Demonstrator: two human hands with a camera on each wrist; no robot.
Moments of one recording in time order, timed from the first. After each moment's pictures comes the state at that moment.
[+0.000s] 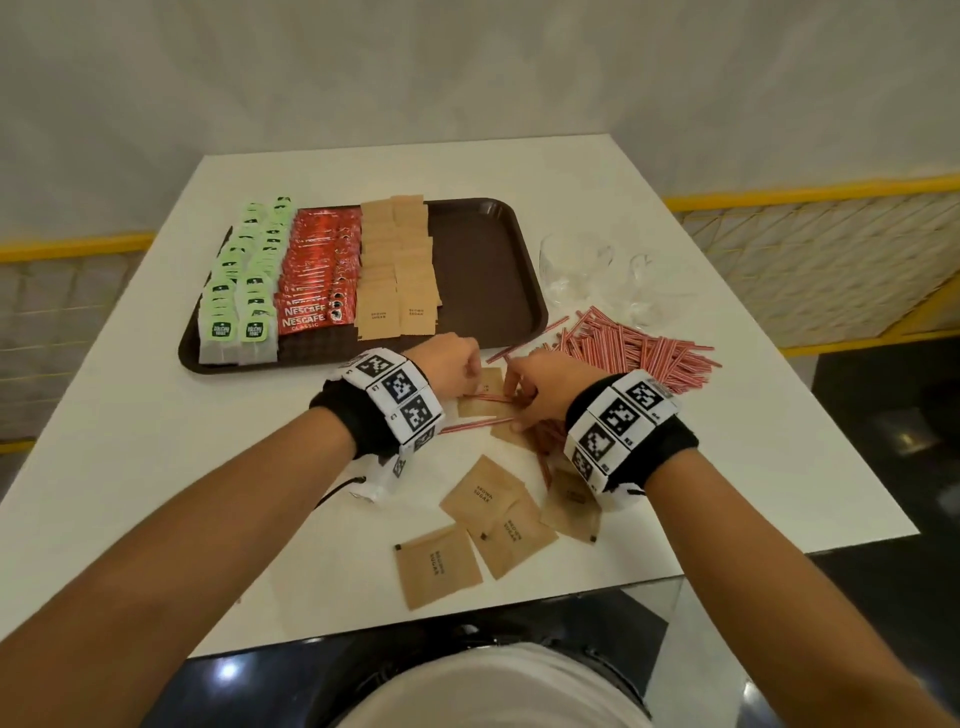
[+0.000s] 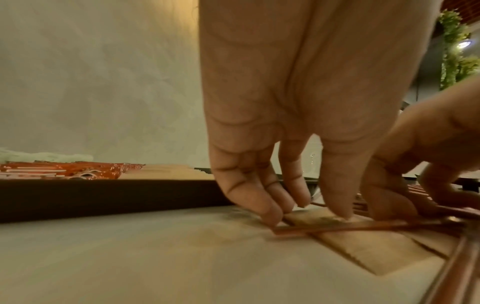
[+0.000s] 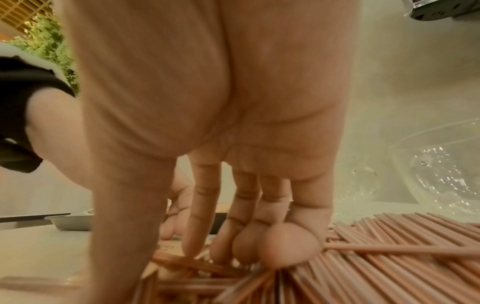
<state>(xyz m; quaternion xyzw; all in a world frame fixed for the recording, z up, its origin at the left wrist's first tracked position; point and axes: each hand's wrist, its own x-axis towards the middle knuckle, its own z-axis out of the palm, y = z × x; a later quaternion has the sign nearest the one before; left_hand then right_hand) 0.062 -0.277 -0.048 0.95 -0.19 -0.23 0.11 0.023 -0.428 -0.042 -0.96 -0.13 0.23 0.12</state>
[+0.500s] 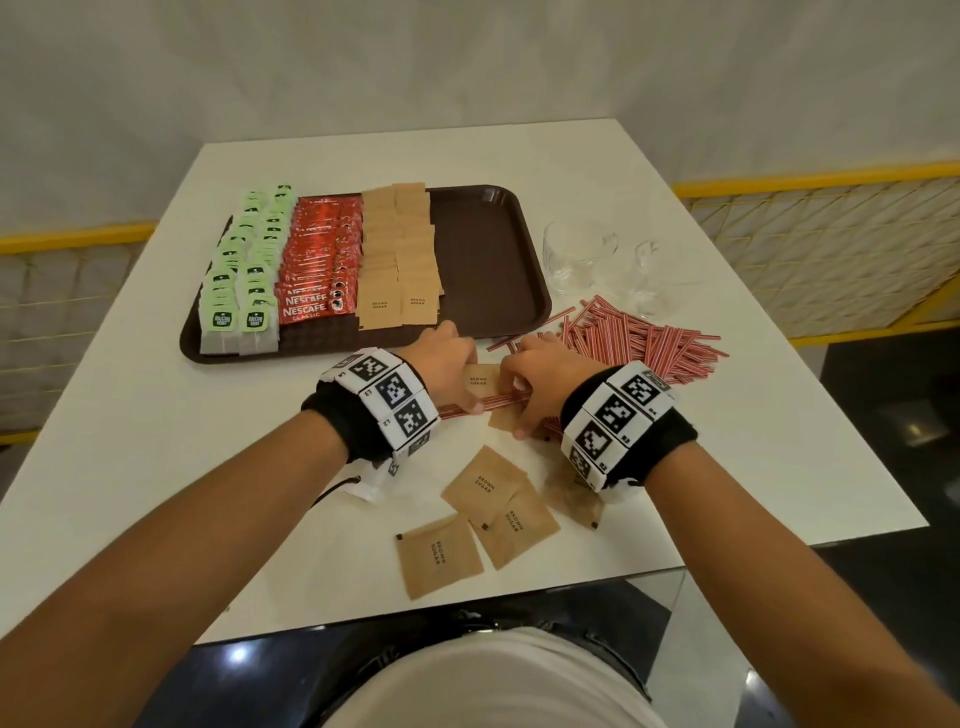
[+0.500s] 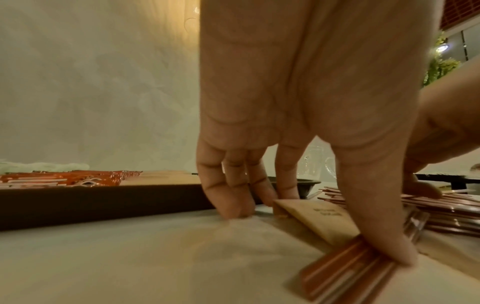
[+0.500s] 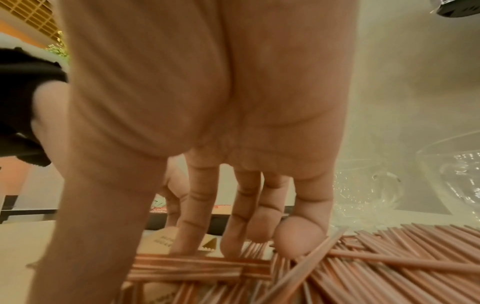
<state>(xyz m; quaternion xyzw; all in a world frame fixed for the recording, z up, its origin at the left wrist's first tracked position) 0.053 -0.273 -0.054 0.95 -0.18 -0.24 0.06 0.021 -0.422 -0.044 -0.96 -0.15 0.23 0.07</state>
